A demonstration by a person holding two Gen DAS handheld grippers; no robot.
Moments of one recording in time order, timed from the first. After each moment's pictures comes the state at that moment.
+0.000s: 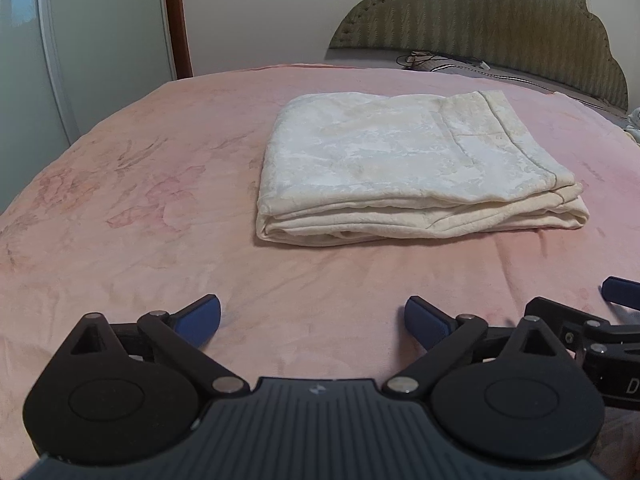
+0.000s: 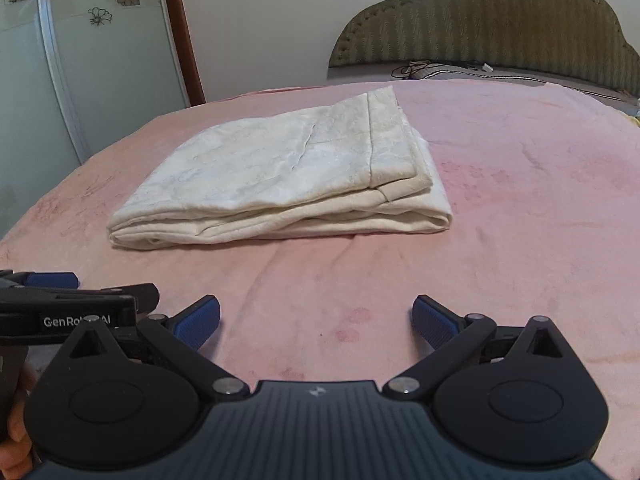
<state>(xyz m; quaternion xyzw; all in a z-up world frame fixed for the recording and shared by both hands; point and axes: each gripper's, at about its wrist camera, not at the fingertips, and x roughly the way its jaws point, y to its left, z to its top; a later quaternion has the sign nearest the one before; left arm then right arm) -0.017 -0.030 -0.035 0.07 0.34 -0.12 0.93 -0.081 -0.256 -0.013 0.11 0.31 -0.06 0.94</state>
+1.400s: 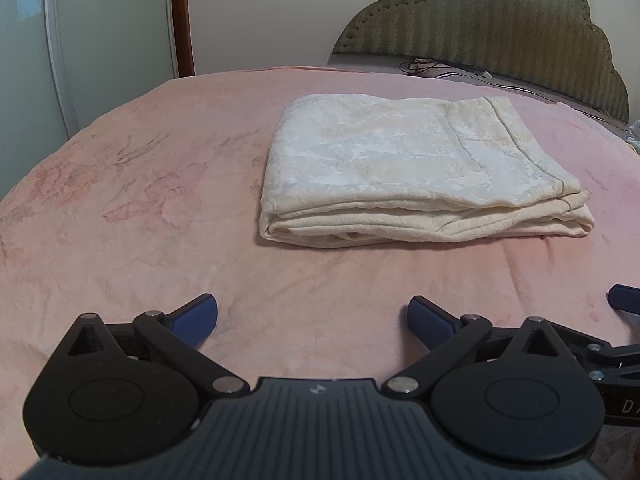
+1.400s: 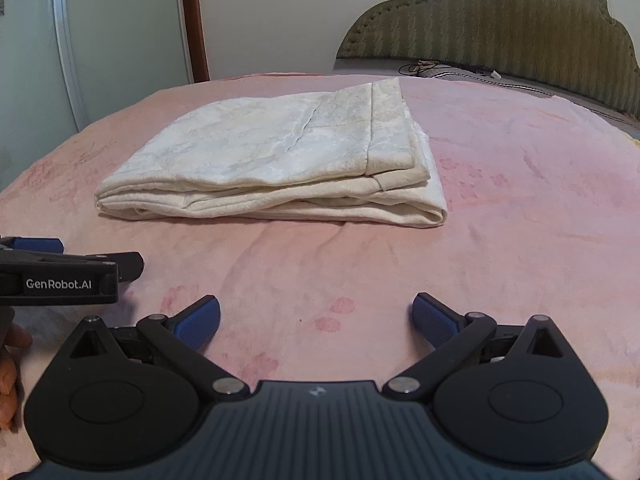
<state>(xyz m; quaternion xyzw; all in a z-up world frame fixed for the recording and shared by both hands) -0.009 -0.023 -0.043 0.06 0.33 -0.12 0.93 -0.077 -0.262 -0.020 0.06 0.34 -0.06 0.94</state>
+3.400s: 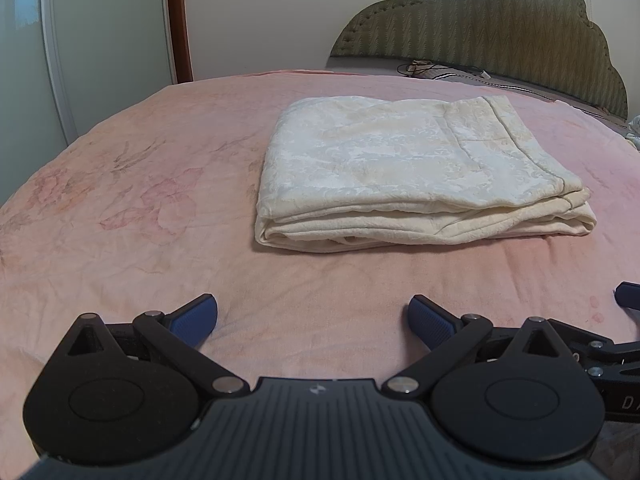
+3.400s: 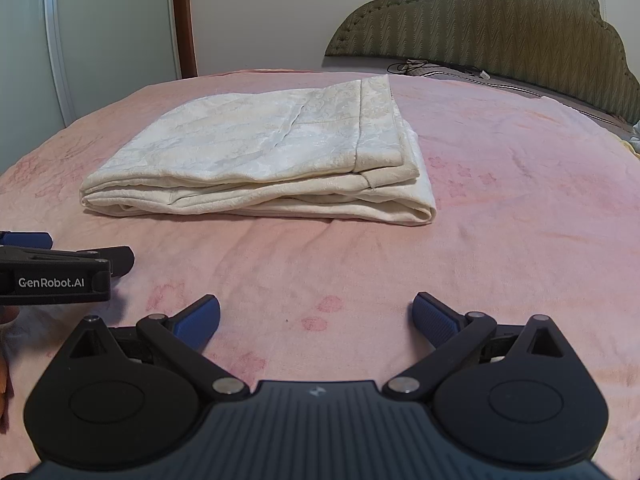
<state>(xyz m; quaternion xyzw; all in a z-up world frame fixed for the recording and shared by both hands) -0.006 -0.024 -0.045 0.07 0.32 -0.13 0.94 -0.076 -0.258 -0.021 0.05 0.34 -0.08 0.94</state>
